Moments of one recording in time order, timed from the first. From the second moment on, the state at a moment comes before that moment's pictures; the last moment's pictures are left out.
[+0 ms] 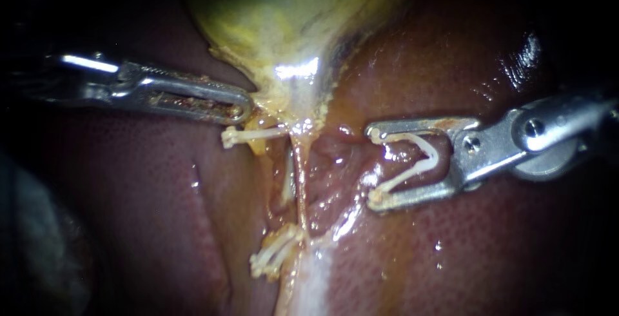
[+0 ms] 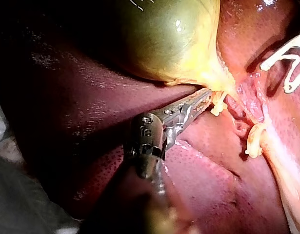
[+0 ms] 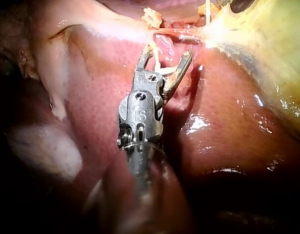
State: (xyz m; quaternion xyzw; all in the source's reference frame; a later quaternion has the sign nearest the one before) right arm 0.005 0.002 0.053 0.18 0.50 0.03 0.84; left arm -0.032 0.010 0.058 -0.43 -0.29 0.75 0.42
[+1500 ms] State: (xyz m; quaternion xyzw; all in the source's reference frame) right arm 0.018 -0.004 0.060 0.32 0.54 0.17 0.76; left arm -0.029 0.011 0.050 -0.43 -0.30 0.73 0.44
